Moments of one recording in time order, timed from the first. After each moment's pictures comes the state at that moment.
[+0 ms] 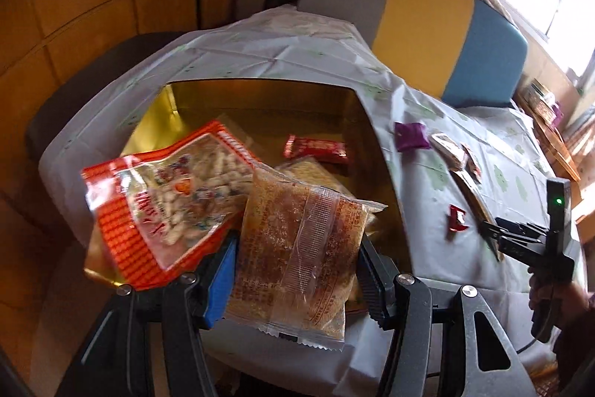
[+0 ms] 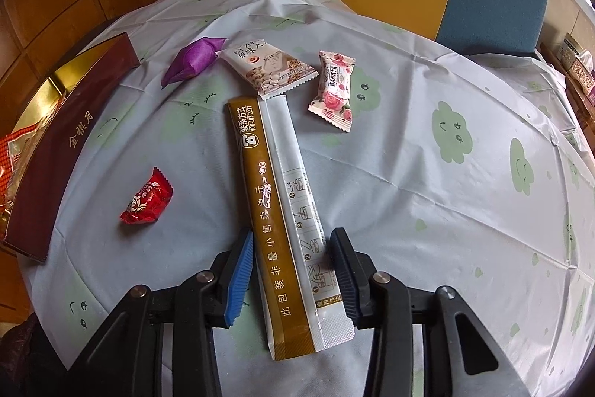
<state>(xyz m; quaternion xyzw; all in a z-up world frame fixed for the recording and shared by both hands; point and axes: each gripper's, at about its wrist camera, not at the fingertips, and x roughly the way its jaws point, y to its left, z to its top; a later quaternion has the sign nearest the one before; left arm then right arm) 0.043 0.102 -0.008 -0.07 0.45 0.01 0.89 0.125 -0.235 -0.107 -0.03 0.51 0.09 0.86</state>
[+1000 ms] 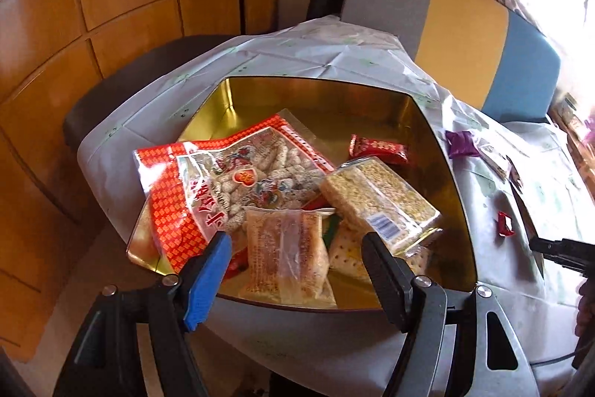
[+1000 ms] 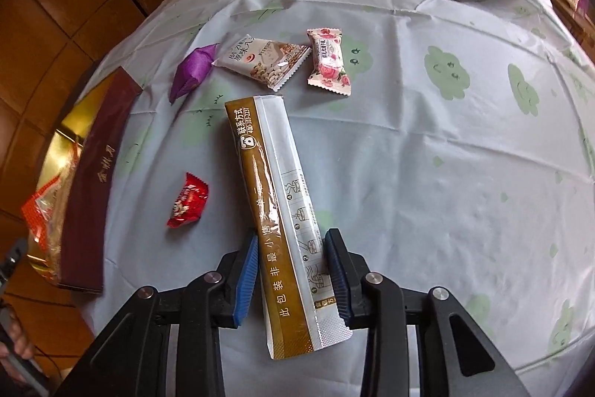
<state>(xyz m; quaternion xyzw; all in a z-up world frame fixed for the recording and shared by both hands) 0.024 0.122 -0.025 -0.05 0.42 0.07 0.90 0.110 -0.247 -0.098 0.13 0.55 0.08 0.82</state>
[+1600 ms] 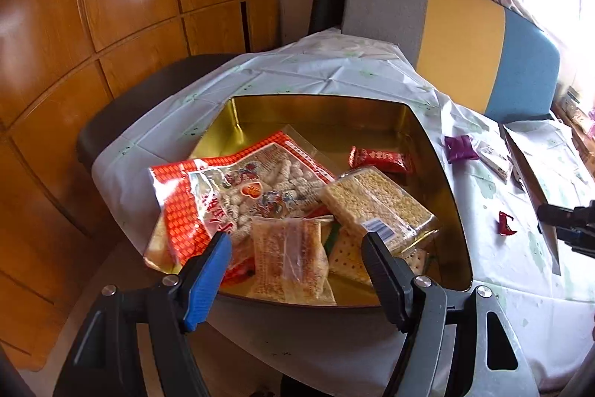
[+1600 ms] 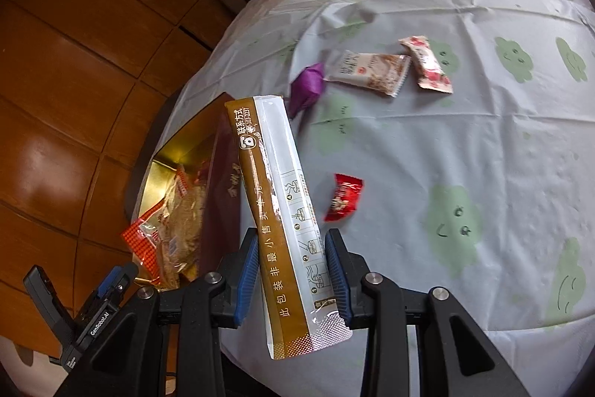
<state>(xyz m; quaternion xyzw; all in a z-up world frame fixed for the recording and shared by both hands) 0.012 0.114 -0.012 -0.03 0.40 0.09 0.91 0.091 -0.199 -0.051 0.24 0.50 0.19 0.81</state>
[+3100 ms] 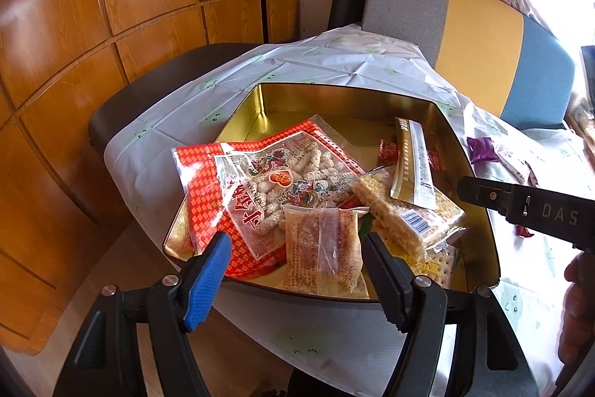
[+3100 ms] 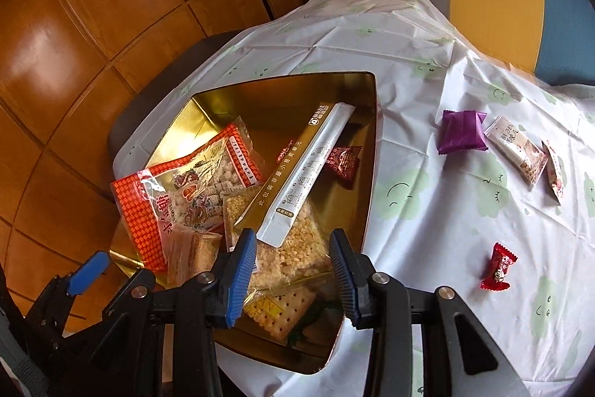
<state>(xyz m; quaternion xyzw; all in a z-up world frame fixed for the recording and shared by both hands) 0.009 0.136 -0.025 -0.04 0.40 0.11 0.91 0.112 -0.022 -0.034 0.04 0.48 0.22 0.85</state>
